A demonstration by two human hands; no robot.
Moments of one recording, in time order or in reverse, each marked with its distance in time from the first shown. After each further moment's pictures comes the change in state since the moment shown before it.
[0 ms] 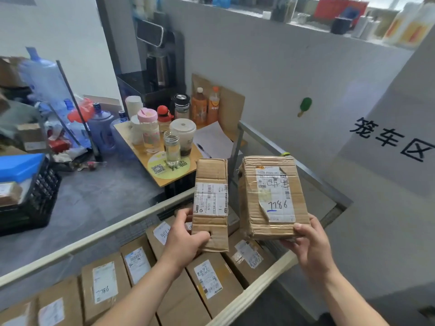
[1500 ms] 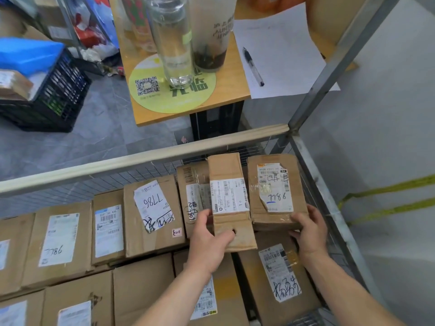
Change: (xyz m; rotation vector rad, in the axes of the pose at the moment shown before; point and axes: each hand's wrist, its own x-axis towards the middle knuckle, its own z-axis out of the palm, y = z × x) left_hand 0.237 -0.227 0.145 -0.173 0.324 -0.427; right_hand 0.331 0.296 0.006 -0.320 0.005 0.361
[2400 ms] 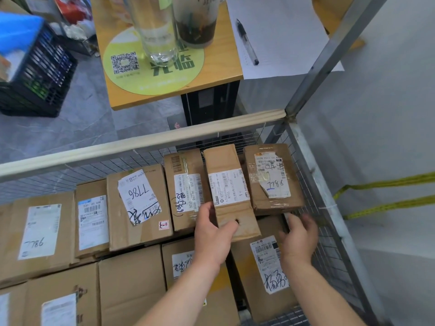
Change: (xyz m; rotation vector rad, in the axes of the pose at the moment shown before) left_hand 0.011 -0.009 0.045 -0.084 0.085 -0.047; right_hand -0.009 0.034 0.003 0.149 0.278 0.098
